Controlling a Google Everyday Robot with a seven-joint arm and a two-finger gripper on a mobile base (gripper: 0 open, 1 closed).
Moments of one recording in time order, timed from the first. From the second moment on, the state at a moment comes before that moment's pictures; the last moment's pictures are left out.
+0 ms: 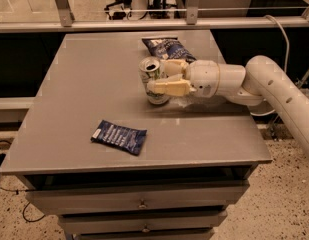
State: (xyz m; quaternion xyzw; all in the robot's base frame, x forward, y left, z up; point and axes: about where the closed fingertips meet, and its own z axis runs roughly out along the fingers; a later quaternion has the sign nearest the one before) arm 0.589 -0.025 0.897 -0.48 0.49 0.47 0.55
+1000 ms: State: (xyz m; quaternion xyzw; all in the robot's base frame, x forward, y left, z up) arm 0.587 -0.047 0.903 -0.49 0.50 0.45 0.55
